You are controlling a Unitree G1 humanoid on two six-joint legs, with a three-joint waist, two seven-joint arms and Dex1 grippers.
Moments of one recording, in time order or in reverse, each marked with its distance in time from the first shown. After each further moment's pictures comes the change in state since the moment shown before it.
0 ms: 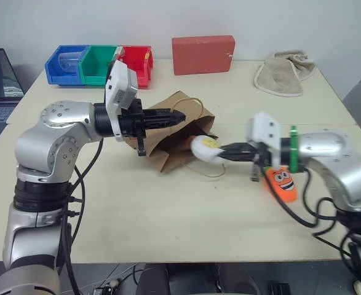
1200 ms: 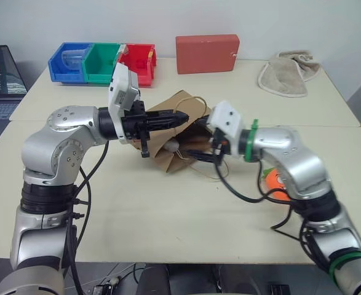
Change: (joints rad) left arm 0.023 -0.047 0.016 -0.012 -0.032 0.021 0.034; right arm -0.059 0.125 -0.004 -0.038 -0.061 0.112 -0.074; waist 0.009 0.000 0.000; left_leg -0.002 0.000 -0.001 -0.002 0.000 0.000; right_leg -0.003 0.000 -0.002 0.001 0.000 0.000
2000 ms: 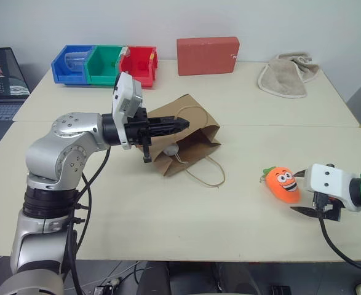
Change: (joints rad) left arm 0.039 0.002 -0.015 -0.014 0.006 -0.006 0.010; right arm 0.802 -0.688 -0.394 -0.088 -0.127 -0.305 0.197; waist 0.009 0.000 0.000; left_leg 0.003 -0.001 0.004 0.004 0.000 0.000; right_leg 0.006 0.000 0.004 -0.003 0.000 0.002
